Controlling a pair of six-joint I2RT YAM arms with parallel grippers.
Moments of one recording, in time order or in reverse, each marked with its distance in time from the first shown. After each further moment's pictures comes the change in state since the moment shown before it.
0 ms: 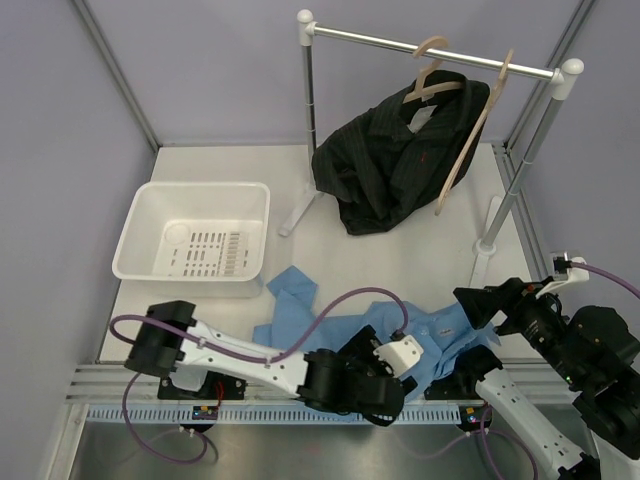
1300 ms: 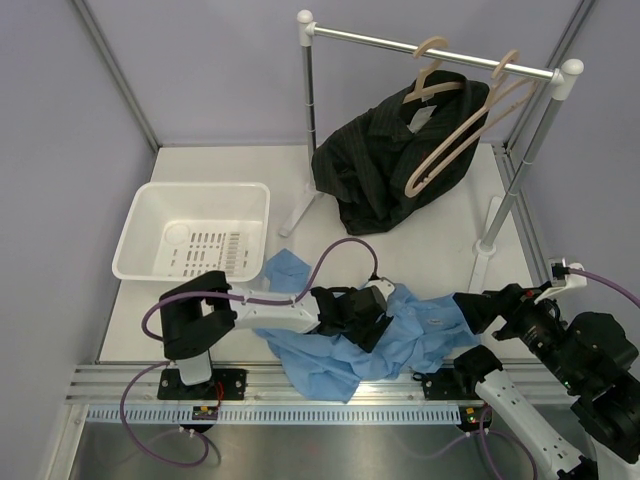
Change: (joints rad) left arm 0.474 0.191 -0.119 0.213 0.512 0.045; right arm 0.000 -0.047 -0.039 0.000 -0.011 -0.001
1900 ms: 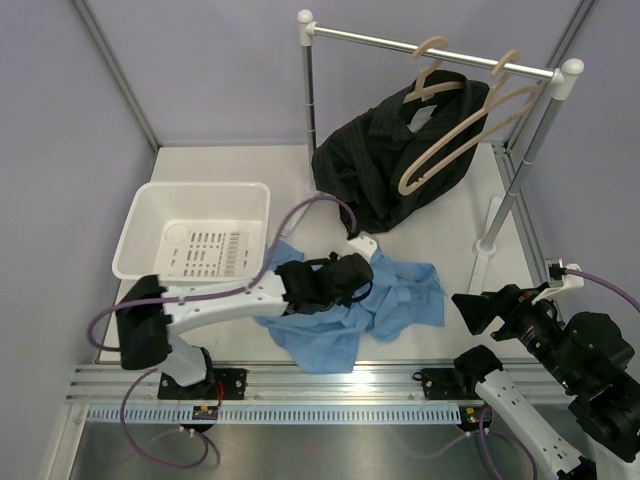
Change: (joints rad) left arm 0.062 -0.188 0.101 -0.225 -0.320 0.071; right arm 0.000 -0.013 -0.026 0.001 -0.002 0.000
